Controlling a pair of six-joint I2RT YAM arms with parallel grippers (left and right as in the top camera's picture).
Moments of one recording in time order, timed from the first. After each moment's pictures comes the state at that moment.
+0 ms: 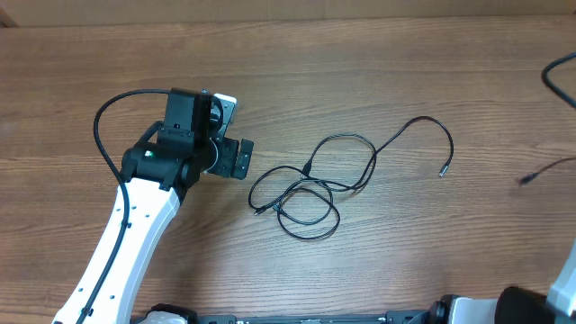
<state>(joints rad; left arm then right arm) -0.24 1.36 1.16 -0.82 0.05 0.04 -0.33 1.55 1.94 -0.73 1.12 0.08</state>
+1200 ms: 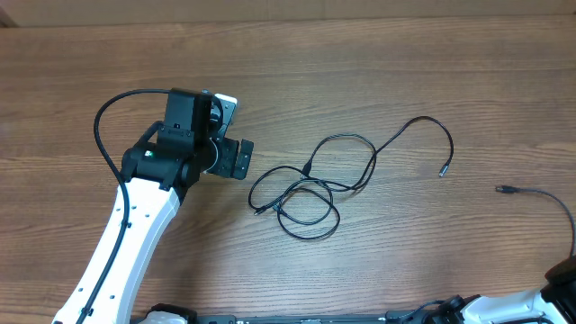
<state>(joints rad) -0.24 1.36 1.16 -0.82 0.05 0.05 -1.04 1.80 1.92 -1.14 -0.08 0.60</state>
